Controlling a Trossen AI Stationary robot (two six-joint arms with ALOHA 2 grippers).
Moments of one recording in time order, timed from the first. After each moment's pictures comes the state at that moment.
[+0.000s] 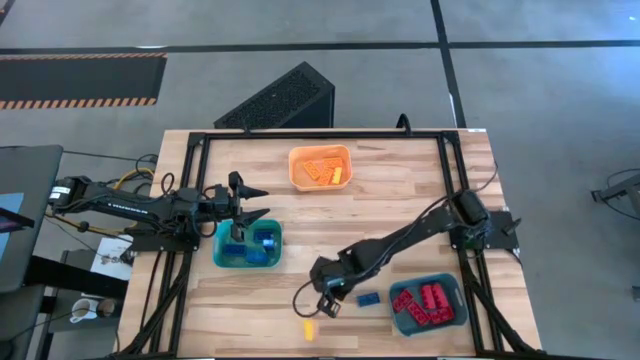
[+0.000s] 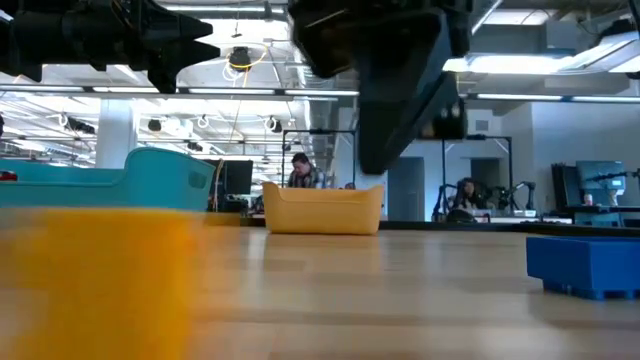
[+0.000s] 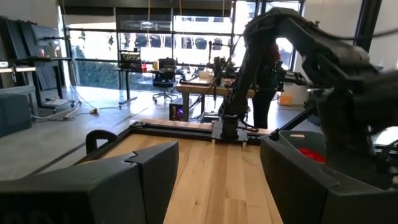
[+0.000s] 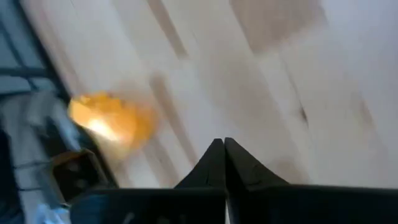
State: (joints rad) left arm -0.06 0.72 0.17 0.67 -0.20 -0.04; right arm 0.38 2.07 1.57 -0.63 -0.17 0.93
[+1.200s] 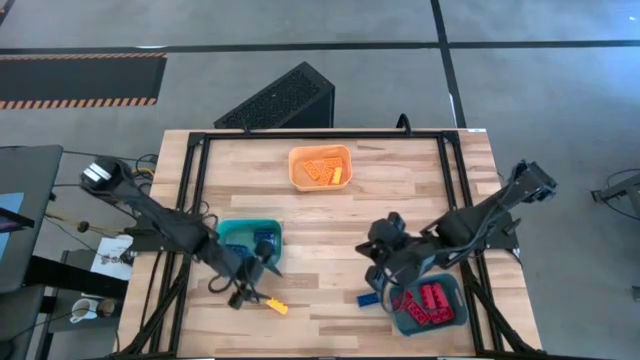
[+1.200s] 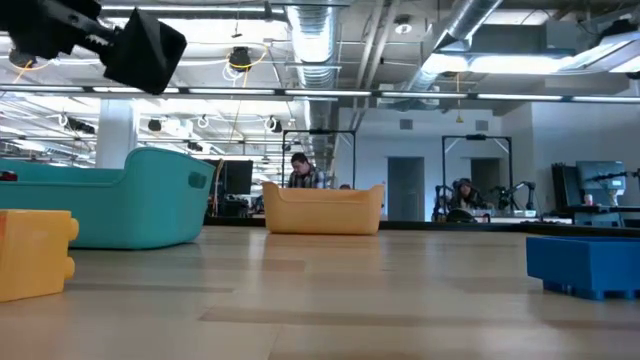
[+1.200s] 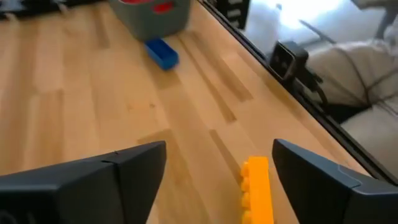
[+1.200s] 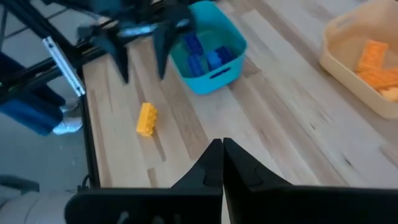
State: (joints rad) left arm -0.55 1.22 0.53 0.17 -0.11 -0.07; right arm 0.54 1.50 1.47 -0.80 0.55 0.86
